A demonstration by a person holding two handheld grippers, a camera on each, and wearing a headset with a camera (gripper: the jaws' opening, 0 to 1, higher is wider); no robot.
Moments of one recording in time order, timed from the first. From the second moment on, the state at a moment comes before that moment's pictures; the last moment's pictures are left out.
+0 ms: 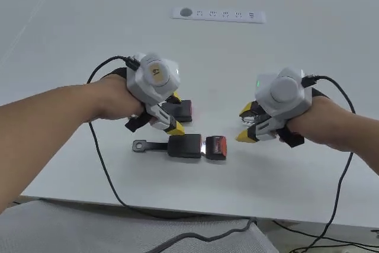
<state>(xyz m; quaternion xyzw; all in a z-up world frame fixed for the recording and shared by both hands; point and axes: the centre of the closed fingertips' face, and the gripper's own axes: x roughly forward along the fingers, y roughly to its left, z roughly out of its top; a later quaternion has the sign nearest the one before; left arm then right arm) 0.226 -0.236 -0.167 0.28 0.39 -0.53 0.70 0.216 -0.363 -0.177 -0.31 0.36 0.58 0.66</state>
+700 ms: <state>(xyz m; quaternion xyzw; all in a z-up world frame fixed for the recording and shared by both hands) 0.252 -0.222 -0.195 0.32 0.40 -0.55 0.66 0.244 -0.433 -0.201 -0.36 0.40 0.56 0.63</state>
